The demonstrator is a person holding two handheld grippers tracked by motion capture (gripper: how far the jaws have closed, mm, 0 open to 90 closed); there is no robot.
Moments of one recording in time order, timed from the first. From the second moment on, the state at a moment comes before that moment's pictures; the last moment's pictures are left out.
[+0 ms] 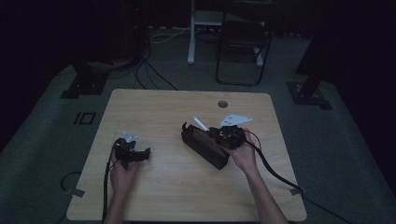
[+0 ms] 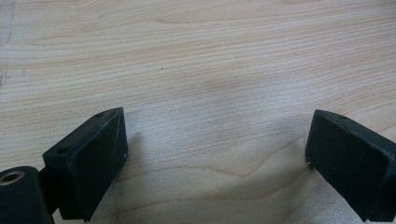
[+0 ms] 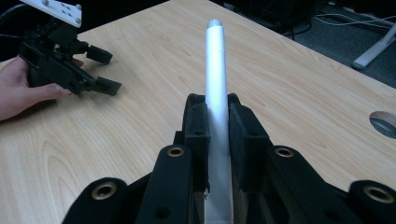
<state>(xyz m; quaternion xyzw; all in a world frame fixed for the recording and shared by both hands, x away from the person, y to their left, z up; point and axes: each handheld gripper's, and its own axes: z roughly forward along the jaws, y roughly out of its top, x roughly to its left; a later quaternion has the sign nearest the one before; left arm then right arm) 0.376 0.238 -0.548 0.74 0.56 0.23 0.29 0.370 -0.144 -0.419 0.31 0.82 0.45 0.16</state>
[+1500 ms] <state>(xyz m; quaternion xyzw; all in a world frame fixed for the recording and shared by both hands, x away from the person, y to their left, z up) 0.376 0.238 -0.548 0.74 0.56 0.23 0.29 0.387 -0.136 -0.451 0.32 0.83 0.42 0.14</state>
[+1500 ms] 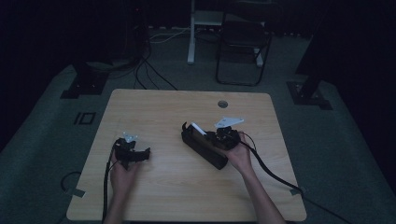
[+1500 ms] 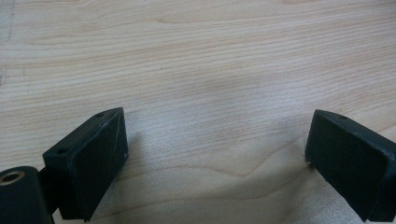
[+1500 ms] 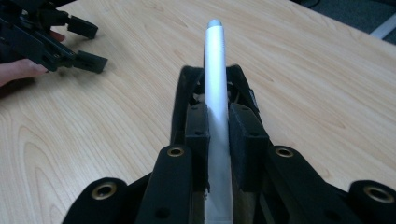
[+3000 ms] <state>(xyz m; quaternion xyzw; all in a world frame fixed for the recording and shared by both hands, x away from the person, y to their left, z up) 0.376 0.238 -0.548 0.74 0.56 0.23 0.29 0.391 -0.135 -0.463 0.34 0.84 0.41 0.14</state>
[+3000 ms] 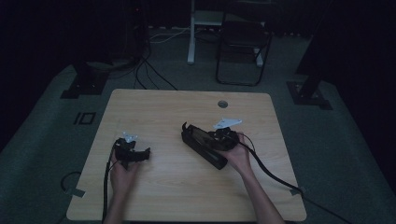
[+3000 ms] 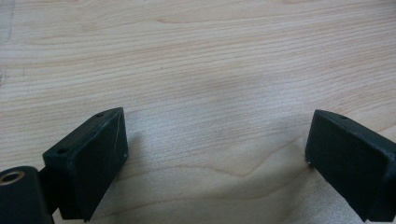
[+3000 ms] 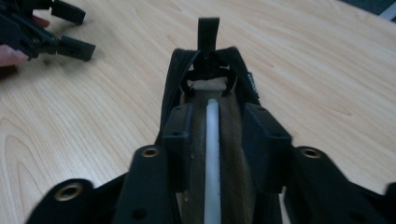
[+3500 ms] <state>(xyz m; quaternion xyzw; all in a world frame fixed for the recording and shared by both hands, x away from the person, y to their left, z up) 0.376 0.238 -0.548 0.74 0.55 0.23 0.29 0.374 -0.169 -0.455 0.35 0.82 0.41 0.17</state>
